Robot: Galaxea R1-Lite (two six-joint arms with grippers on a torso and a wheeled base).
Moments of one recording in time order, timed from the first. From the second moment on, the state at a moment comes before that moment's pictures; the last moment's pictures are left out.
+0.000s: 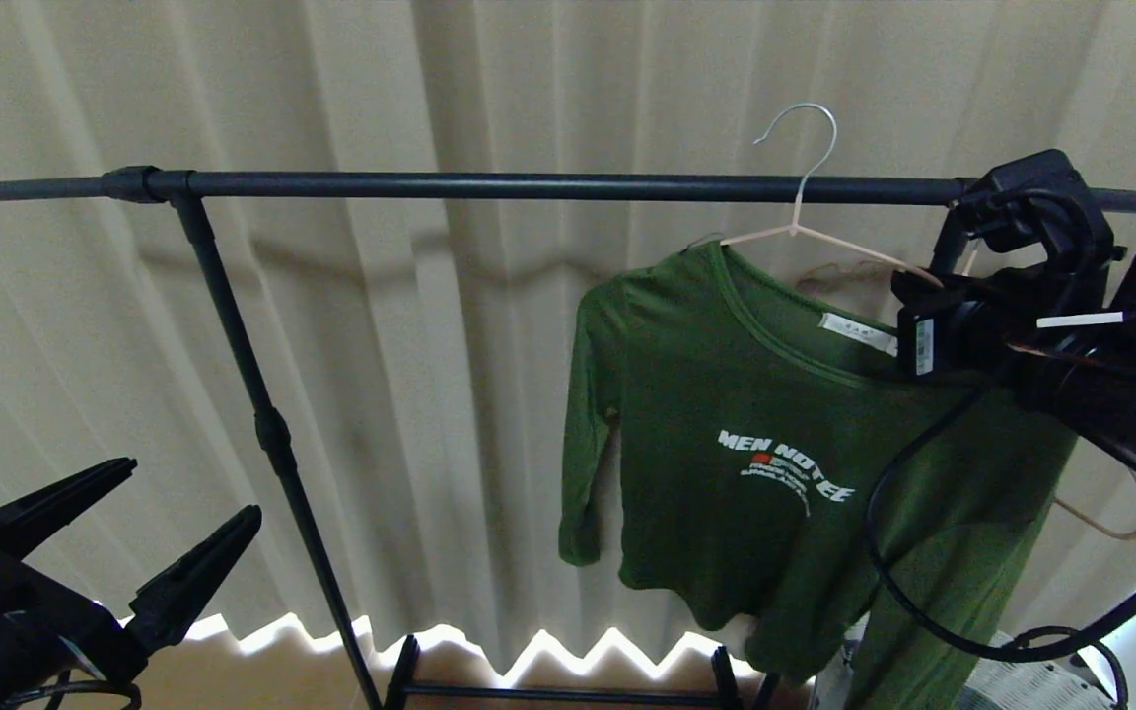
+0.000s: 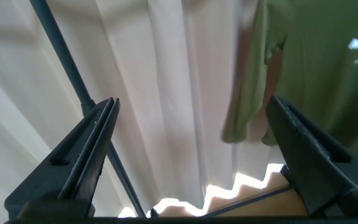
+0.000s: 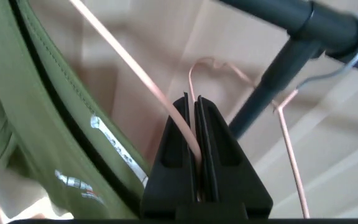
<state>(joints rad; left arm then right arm) -0.22 1.09 -0.06 -1.03 -0.07 0.15 0.39 1.54 -0.83 -0.66 -0.35 -0.26</state>
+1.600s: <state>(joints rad) -0.22 1.07 -0.06 -1.03 -0.07 0.15 0.40 1.83 -1.02 -0.68 -0.39 -0.26</state>
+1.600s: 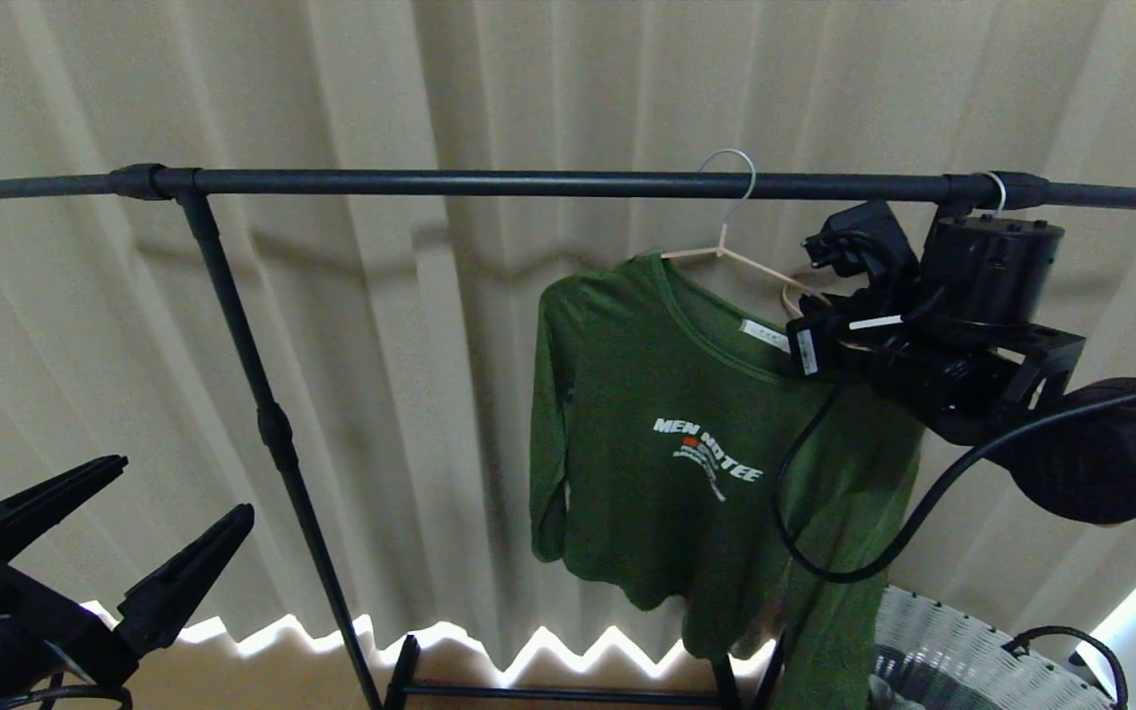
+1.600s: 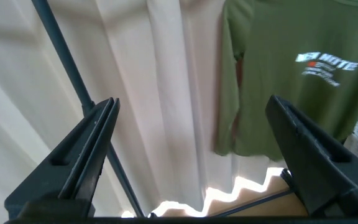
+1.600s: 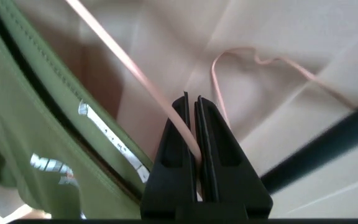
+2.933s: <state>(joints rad) -0.22 1.07 -0.06 -1.03 -0.07 0.15 0.44 1.85 -0.97 -0.79 -0.39 -0.23</state>
